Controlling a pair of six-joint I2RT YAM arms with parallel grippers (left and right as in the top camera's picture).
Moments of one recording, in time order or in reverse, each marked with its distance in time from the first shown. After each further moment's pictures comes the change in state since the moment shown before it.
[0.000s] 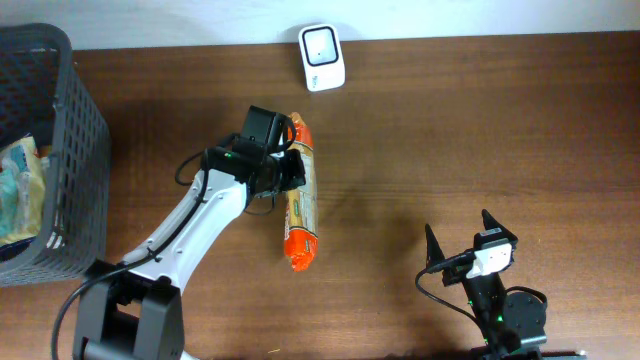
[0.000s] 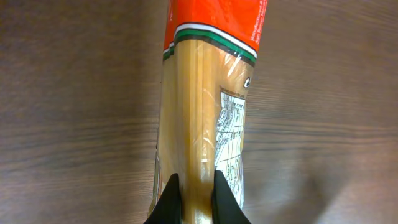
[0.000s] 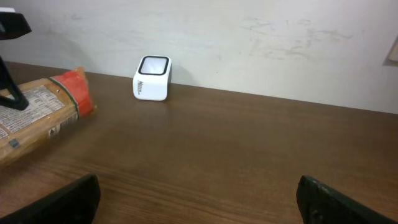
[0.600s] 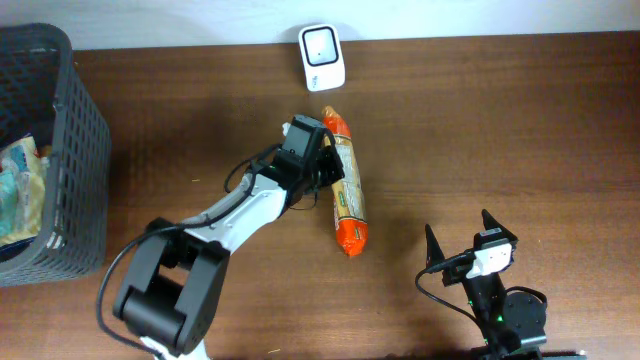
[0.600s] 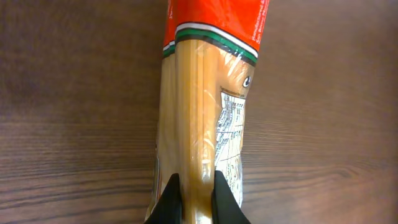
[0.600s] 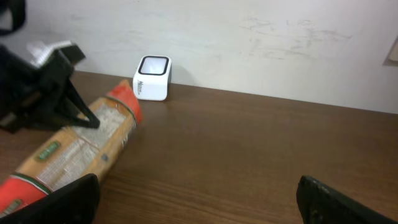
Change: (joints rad) left arm -0.130 0.179 -0.045 0.435 0.034 -0.259; right arm 0.000 0.000 0.000 0.000 0.000 0.000
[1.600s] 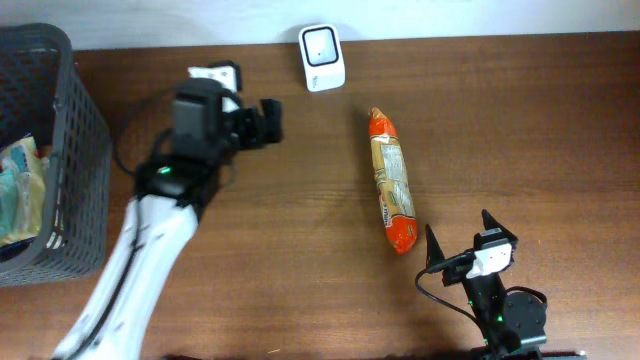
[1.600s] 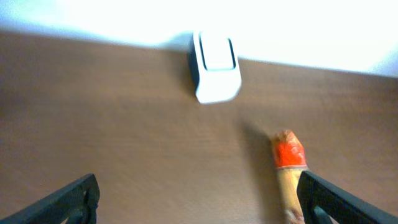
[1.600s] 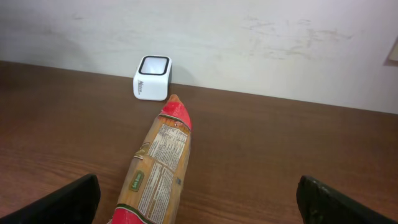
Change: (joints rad) left arm 0.278 -0.443 0.076 -0.226 -0.134 0.515; right arm 0.000 0.000 0.000 0.000 0.000 0.000
